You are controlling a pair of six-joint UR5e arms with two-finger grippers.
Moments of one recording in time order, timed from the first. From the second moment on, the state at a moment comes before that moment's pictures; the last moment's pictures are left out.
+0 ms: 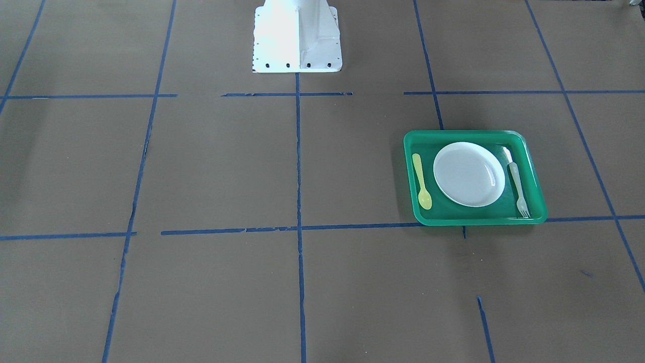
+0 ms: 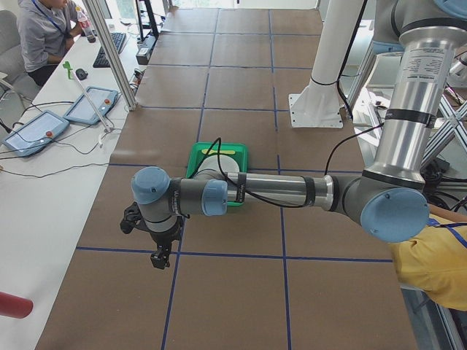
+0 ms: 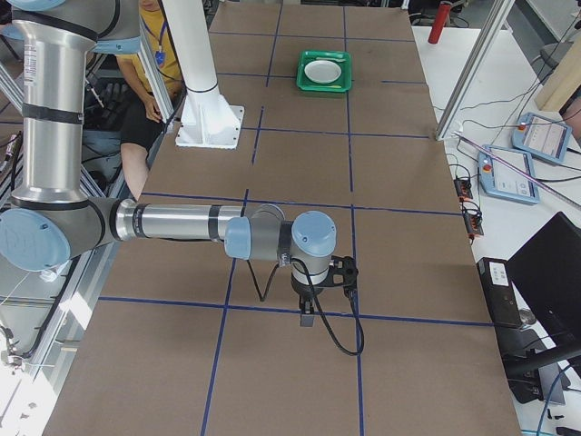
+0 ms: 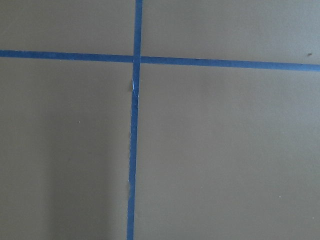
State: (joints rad) left arm -1.63 -1.75 -1.44 -1.51 -2.25 0.25; right arm 1.60 -1.70 1.72 -1.63 2.29 -0.06
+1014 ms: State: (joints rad) left arm -1.65 -1.66 -1.58 -1.47 -2.26 0.26; right arm 1.60 -1.70 1.72 -1.63 2.29 -0.06
